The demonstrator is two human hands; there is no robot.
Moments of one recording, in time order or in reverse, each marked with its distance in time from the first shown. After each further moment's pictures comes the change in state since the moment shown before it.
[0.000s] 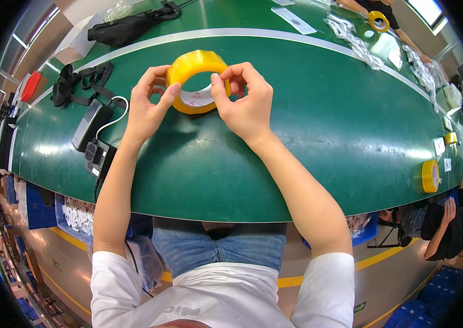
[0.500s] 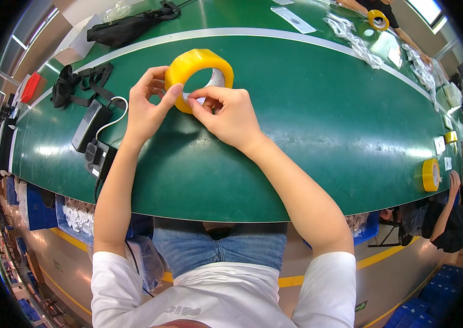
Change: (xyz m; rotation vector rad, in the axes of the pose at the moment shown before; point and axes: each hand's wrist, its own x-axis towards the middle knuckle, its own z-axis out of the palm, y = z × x) left_hand -0.001 0.003 0.002 -0.033 0.035 -0.056; right_hand -0.013 -0.012 0.009 0.185 -0.381 0.221
